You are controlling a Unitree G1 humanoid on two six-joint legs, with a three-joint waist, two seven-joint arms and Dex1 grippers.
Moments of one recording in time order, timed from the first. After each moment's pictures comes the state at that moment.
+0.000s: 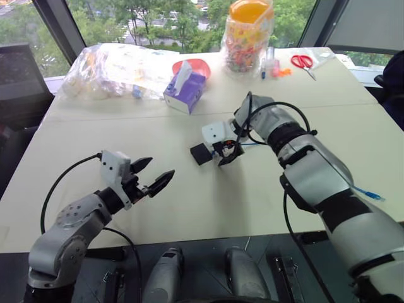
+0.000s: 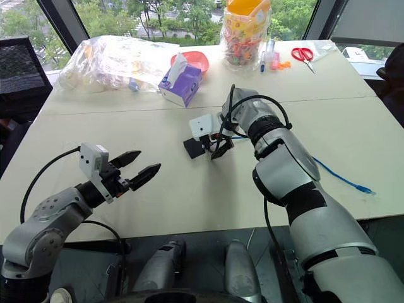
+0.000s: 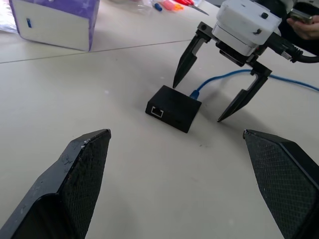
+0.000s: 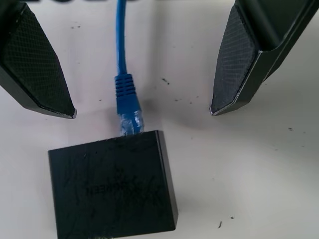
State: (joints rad) left arm 0.05 0.50 0.18 -0.56 -0.67 0.64 -0.48; right arm -1.38 -0.25 0.59 1.32 -0.41 -0.29 1.30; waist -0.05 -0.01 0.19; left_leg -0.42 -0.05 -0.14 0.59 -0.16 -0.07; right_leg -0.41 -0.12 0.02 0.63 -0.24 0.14
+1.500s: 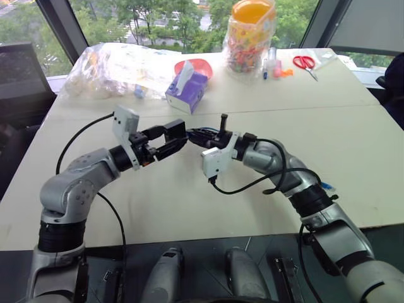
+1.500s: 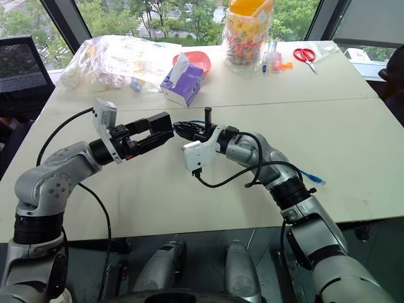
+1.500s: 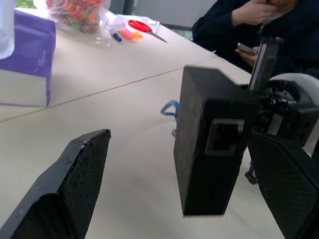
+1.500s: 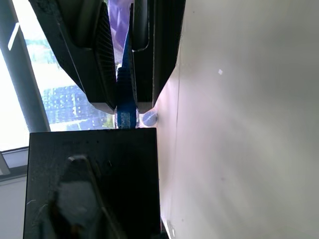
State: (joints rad) left arm -0.41 0.51 0.14 -0.27 -0.78 0.78 -0.61; right arm -0.71 -0.43 0.39 0.23 -0.59 -0.55 0.44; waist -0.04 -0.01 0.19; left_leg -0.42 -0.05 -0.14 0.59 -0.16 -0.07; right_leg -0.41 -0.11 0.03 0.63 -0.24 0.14
